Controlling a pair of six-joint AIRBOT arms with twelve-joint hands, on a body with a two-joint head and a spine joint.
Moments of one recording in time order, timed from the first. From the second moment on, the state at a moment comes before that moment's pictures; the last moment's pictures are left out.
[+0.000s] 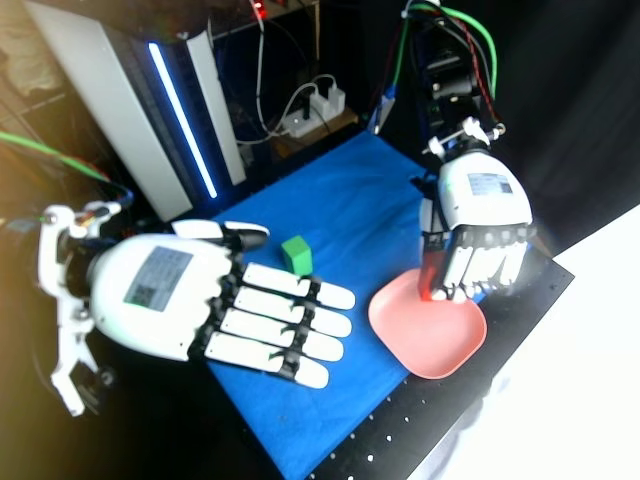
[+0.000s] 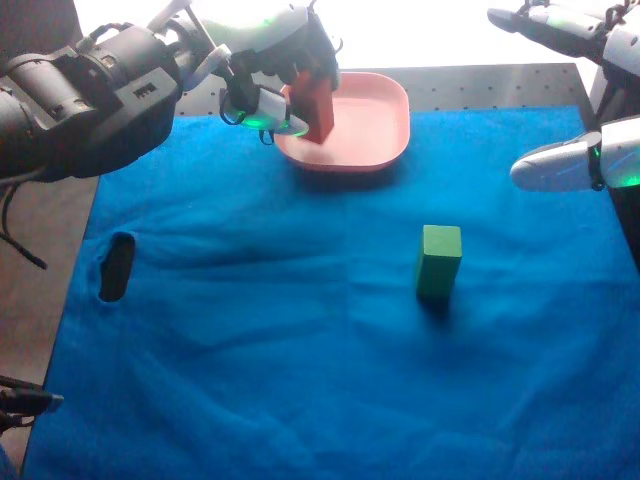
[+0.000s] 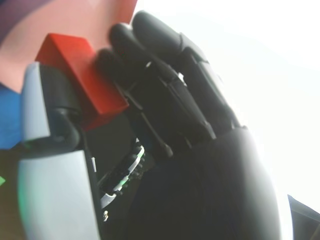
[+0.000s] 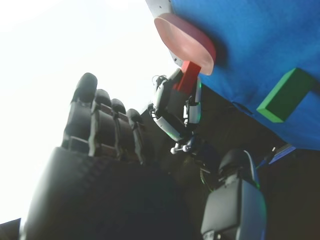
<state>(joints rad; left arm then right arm) 0.48 -1.44 1.70 0.24 -0.47 0.95 -0.66 -0.90 1.20 -0.15 0.59 -0.78</state>
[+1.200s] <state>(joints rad) 0.55 -1.28 1.57 0.15 -0.54 0.94 -0.66 -0.93 1.14 -0.22 0.59 -0.76</state>
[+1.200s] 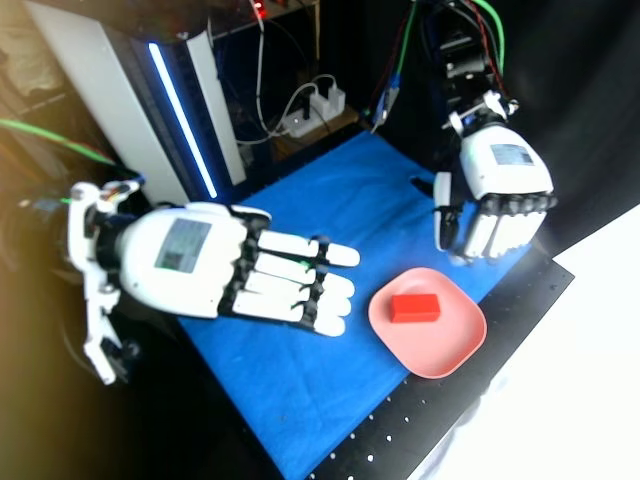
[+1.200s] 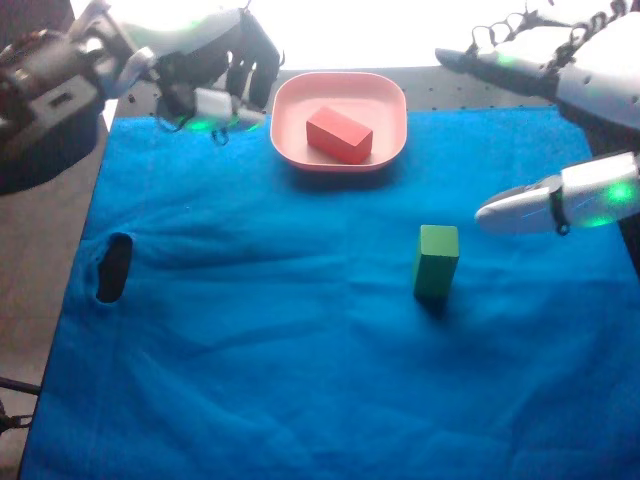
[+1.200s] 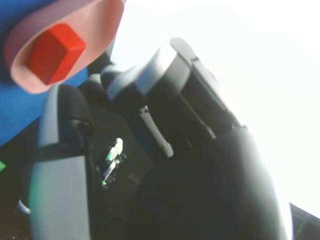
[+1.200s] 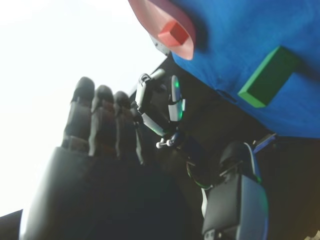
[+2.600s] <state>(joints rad) 0.75 -0.95 1.18 -0.05 -0.92 1.23 -0.74 -1.04 1.15 -0.24 0.60 -0.72</state>
